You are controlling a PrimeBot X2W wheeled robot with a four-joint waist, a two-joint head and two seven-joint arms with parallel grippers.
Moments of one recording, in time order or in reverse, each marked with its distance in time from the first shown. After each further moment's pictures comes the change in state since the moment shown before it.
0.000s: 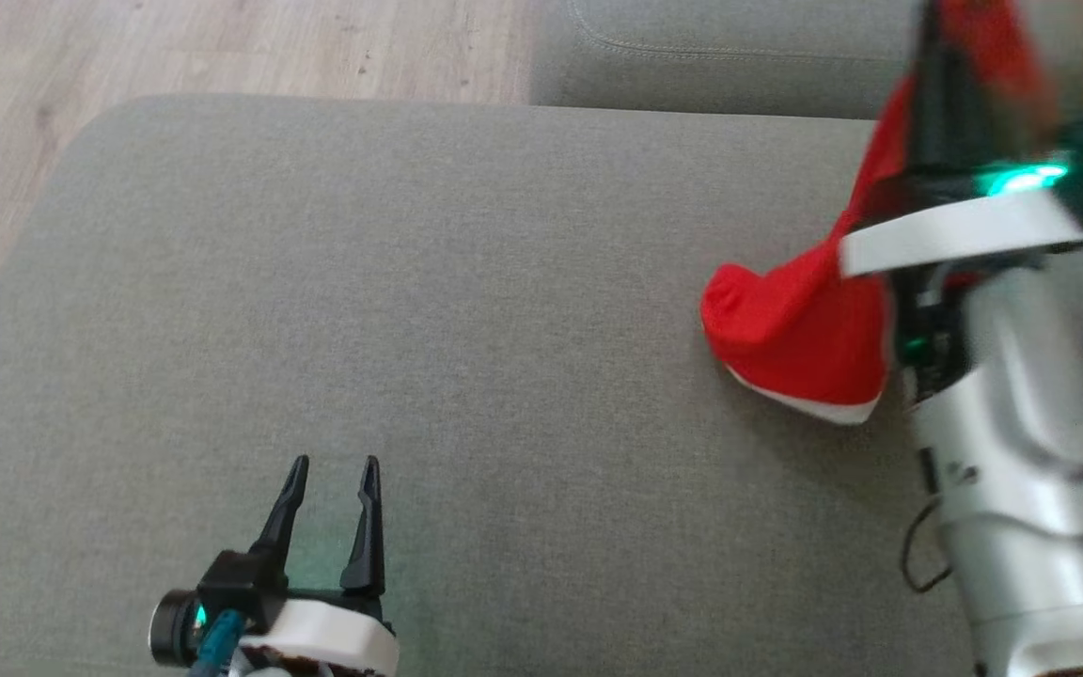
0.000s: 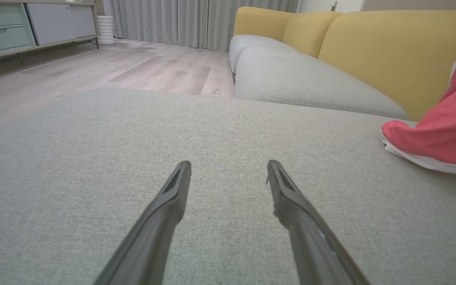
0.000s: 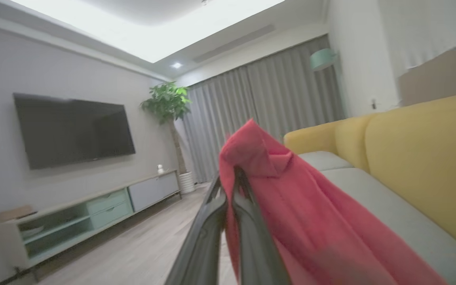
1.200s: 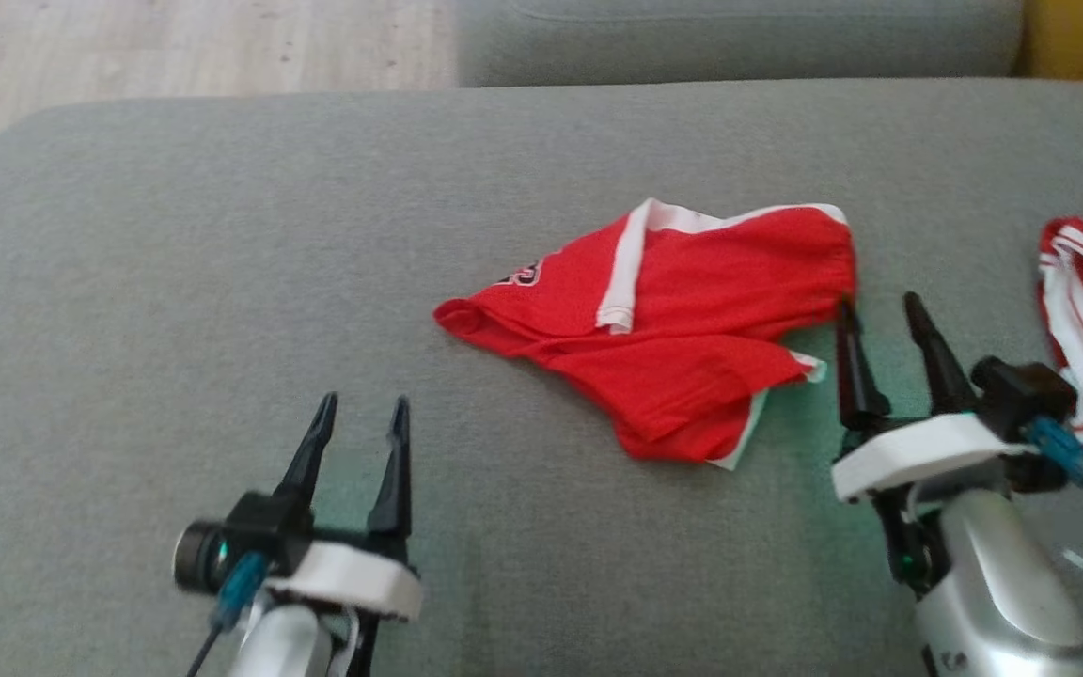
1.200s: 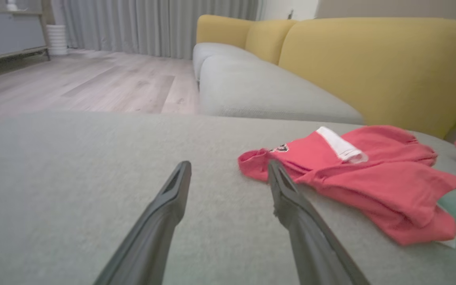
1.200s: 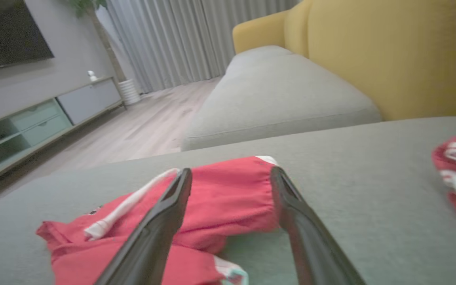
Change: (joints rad) left arm -0.088 0.001 -0.063 -0.003 -0.017 -0.002 0.000; right arm 0.321 0.003 0.004 0.109 -0.072 0.000 0.003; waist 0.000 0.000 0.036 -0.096
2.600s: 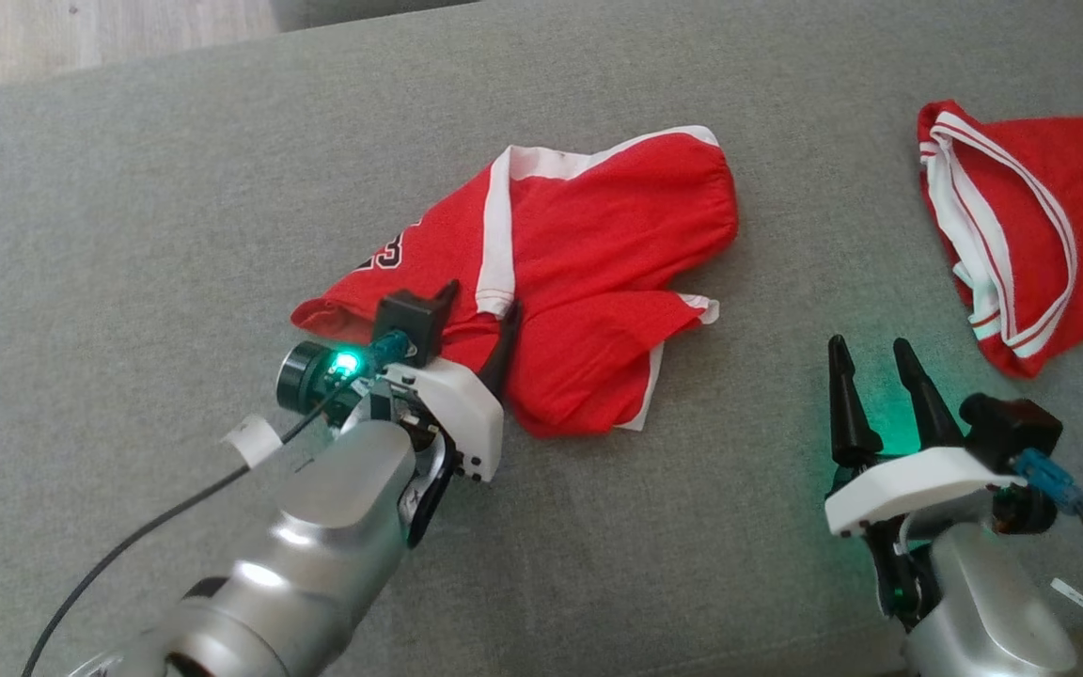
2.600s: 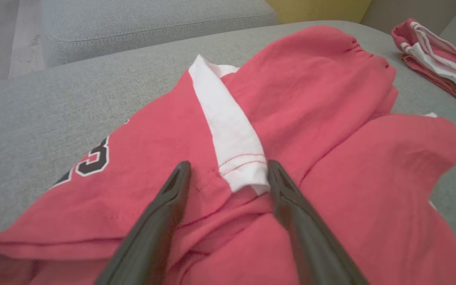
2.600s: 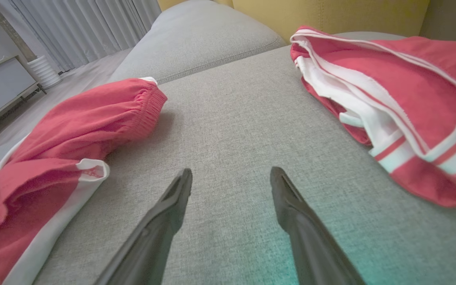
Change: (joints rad) left arm -0.644 -0.007 -0.747 0.585 -0.552 0.070 0.105; right arm 0.045 0.016 -0.023 0.045 0.022 0.000 0.000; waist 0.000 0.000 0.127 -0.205
